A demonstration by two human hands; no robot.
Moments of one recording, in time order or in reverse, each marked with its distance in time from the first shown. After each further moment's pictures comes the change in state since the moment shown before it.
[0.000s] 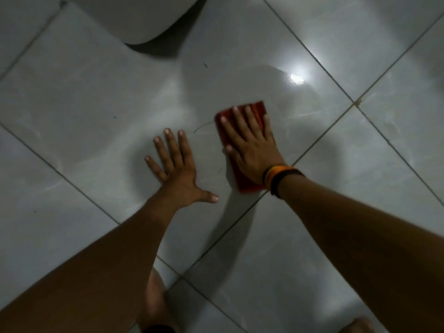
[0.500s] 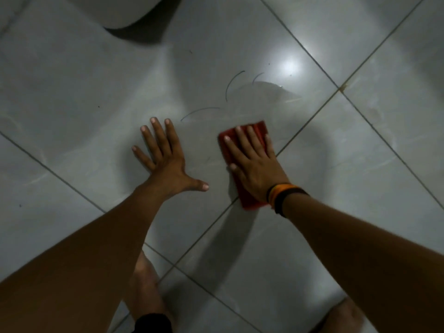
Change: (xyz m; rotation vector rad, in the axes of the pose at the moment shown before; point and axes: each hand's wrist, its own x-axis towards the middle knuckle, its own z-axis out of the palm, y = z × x) left_hand -0.004 0.002 0.002 -0.002 0.037 0.019; right_hand -0.073 0.006 0.023 0.029 -0.092 0.038
